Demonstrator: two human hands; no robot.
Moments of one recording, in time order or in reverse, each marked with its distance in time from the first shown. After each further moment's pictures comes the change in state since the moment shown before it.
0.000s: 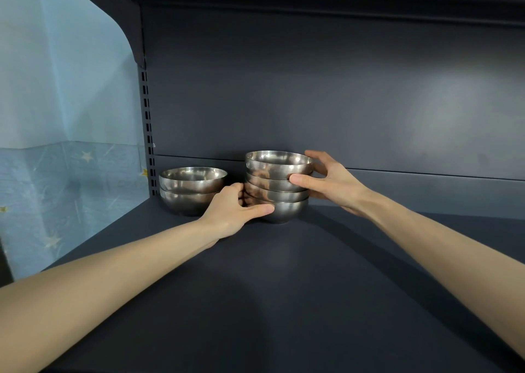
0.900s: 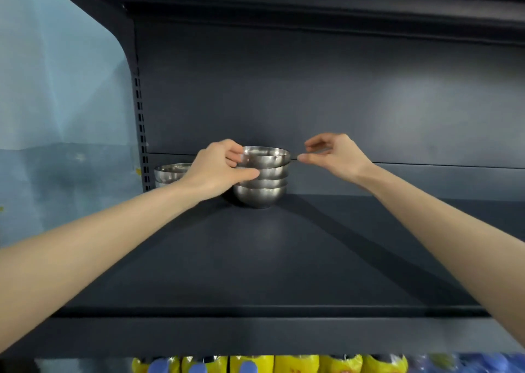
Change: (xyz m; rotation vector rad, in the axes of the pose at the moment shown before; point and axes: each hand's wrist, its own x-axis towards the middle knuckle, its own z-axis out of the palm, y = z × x) left_hand -0.038 0.081 -0.019 0.352 0.107 0.159; right_hand -0.053 -0.050 -0.031 -0.414 0.251 -0.084
